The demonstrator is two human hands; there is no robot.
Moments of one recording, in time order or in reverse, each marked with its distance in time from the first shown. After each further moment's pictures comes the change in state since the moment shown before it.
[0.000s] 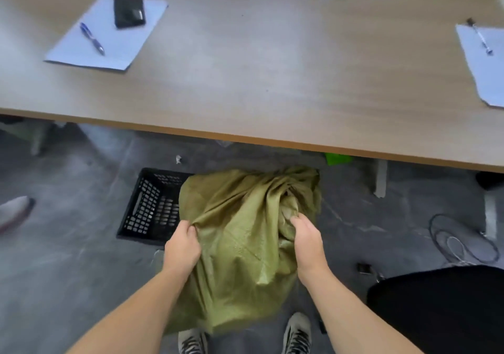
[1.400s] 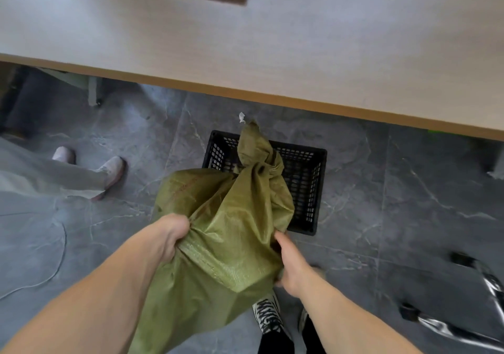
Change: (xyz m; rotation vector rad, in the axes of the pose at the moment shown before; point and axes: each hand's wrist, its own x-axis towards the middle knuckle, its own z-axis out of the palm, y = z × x) left_hand 0.184 -0.136 -0.178 -0.162 -0.360 -0.810; right_hand 0.023 0.122 0.292 0.193 -0.383 0.753
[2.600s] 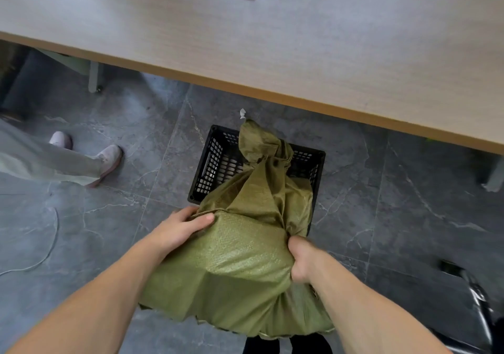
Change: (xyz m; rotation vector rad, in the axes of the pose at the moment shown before) left_hand -0.008 -0.026 0.000 0.262 -0.127 0.437; right_hand 0.002 -0.039 -0.022 0.038 0.148 0.348
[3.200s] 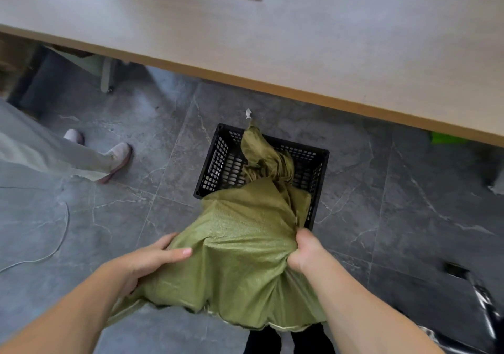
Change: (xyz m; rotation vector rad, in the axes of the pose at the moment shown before) left_hand -0.046 -0.060 -0.016 -0.210 -0.239 -0.212; right_hand -0.009 0.008 0.003 0.370 -0.116 -0.140
